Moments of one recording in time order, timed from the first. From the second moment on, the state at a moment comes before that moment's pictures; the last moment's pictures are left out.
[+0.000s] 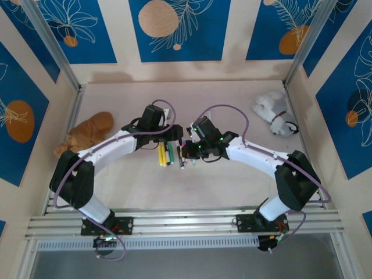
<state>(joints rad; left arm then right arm) -0.59 1.58 1.10 -0.28 0.25 -0.58 0.73 1.53 1.02 -0.41 -0.34 0.66</state>
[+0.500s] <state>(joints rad) -0.61 1.62 1.13 -0.27 0.29 -0.61 0.74 1.52 1.07 -0.41 -0.34 0.65</state>
